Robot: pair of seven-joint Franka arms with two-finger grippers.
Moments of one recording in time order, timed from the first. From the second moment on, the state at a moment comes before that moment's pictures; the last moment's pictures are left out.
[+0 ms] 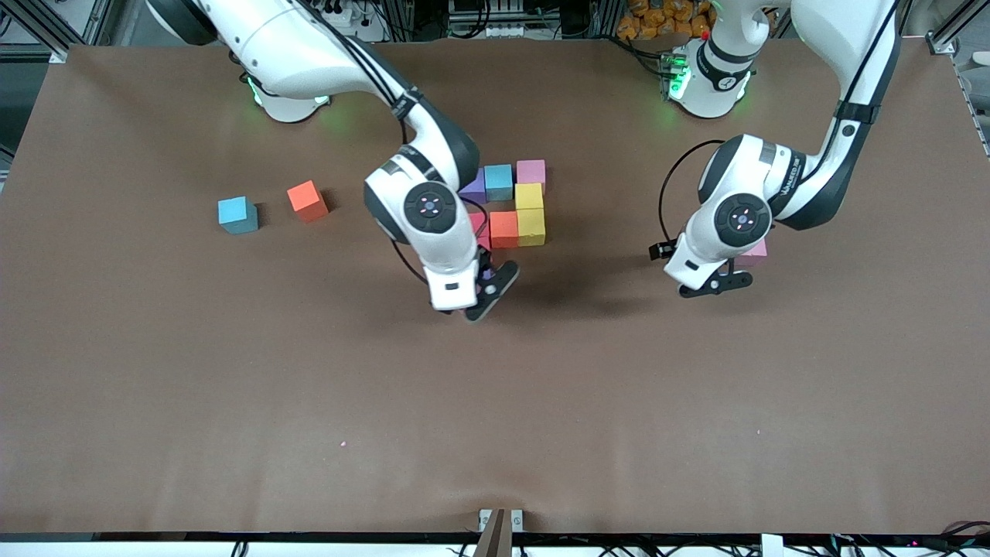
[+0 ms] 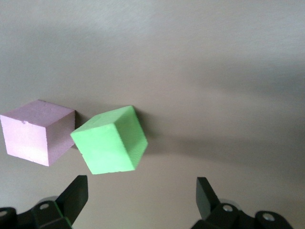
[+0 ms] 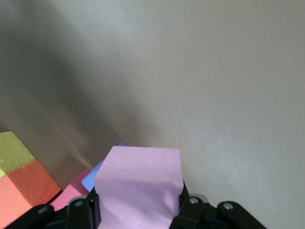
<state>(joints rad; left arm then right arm) -0.01 0.26 -0.32 -2.16 0.13 2.11 -0.61 0.55 0.72 0.19 -1.38 -0.10 2.15 -0.25</state>
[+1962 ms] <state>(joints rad) 0.12 0.20 -0.03 -2.39 0.12 2.32 -0.06 0.76 0.99 0.12 -1.09 -0.12 2.02 -0.71</state>
